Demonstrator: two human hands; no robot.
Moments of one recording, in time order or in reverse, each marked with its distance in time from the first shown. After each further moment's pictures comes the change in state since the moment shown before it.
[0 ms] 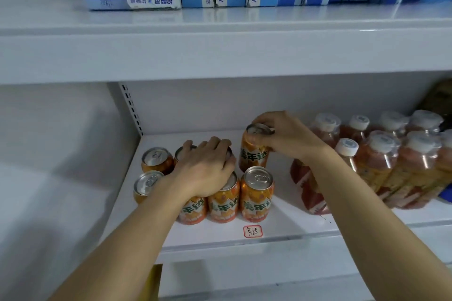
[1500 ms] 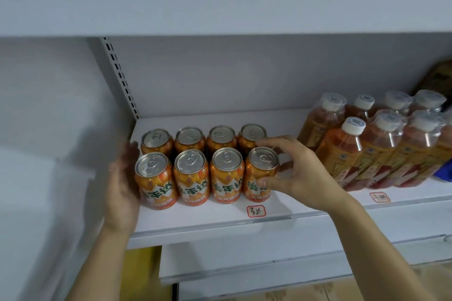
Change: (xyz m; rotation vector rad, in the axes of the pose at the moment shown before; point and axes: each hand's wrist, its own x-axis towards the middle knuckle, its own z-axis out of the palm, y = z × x) left_hand -0.101 -0.107 0.072 -1.619 0.566 -0.238; right_hand -0.094 0.024 0.054 0.066 0.081 -0.083
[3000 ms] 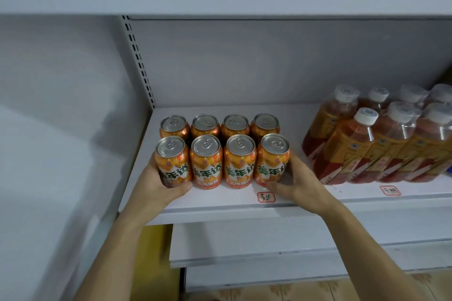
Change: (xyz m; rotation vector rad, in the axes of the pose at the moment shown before) left_hand -0.019 -0.003 -0.007 0.613 -0.191 -0.123; right_hand -0.019 0.039 0.049 0.293 -0.153 0.242
